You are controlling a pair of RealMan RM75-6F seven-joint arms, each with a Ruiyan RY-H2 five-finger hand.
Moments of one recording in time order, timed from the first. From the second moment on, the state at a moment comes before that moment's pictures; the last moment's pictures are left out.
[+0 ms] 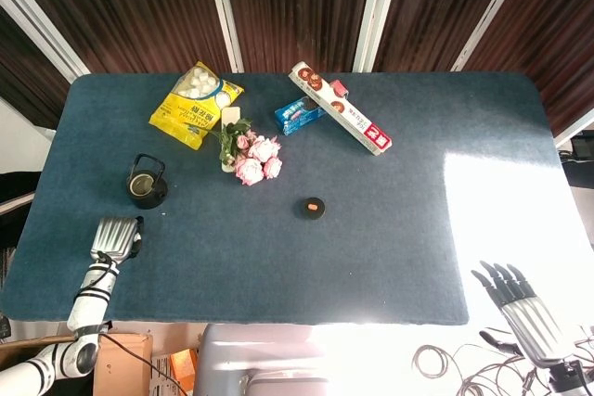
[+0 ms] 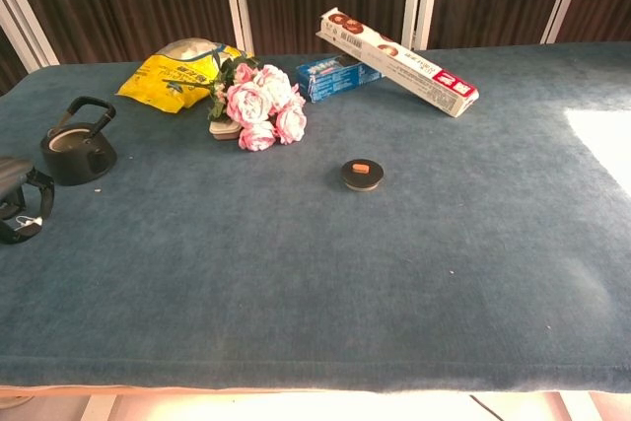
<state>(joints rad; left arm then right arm) -0.50 -1.59 -0.12 -1.08 1.12 0.99 0.38 0.04 -1.10 -0.16 -1.48 -1.78 1.48 0.06</state>
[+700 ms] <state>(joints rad) -0.50 -1.61 -0.13 -1.03 1.12 0.99 0.38 0.04 -1.09 -0.16 -1.49 -1.78 1.47 0.06</state>
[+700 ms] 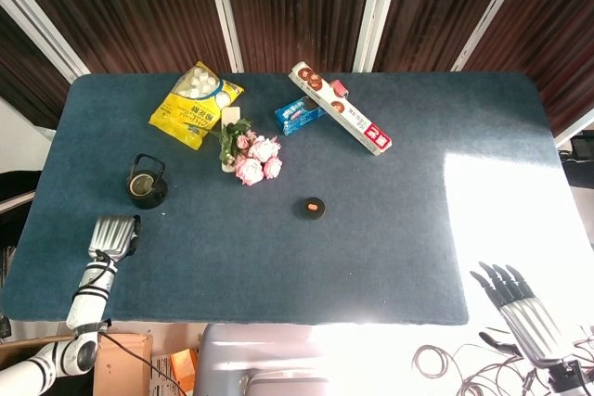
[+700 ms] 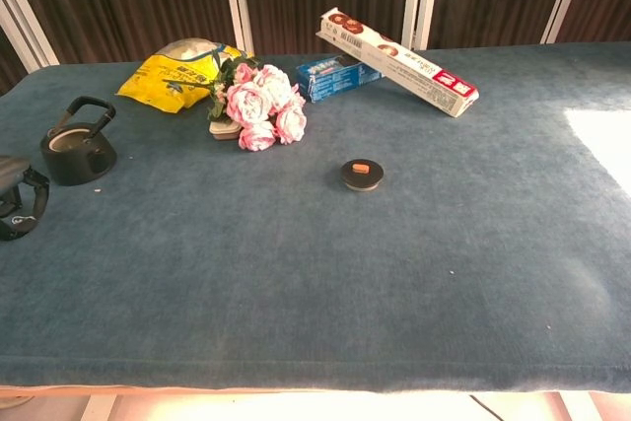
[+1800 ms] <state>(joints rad) -0.53 -1.48 -0.20 -1.23 1.21 1.15 0.47 0.04 -1.09 -0.17 -1.48 -1.79 1.48 0.07</state>
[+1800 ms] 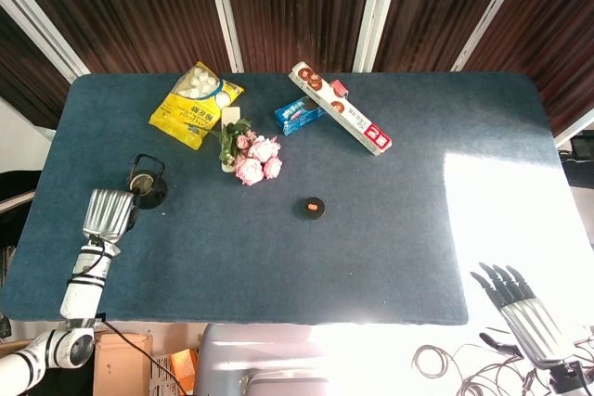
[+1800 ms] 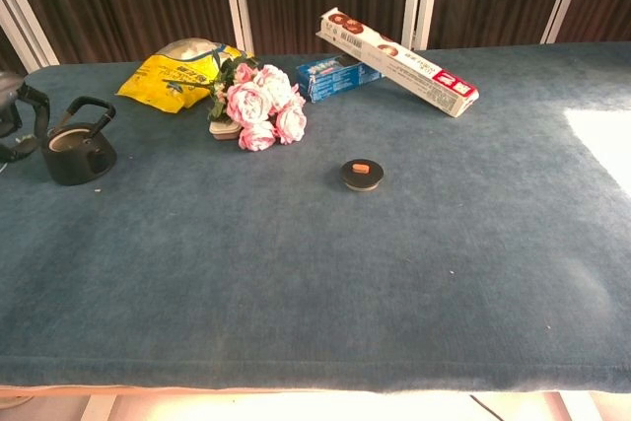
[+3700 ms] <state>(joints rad) -0.67 -1.44 -0.23 -1.22 1.02 1.10 0.52 0.03 -1.08 -0.16 -1.48 -1.77 1.49 0.09</state>
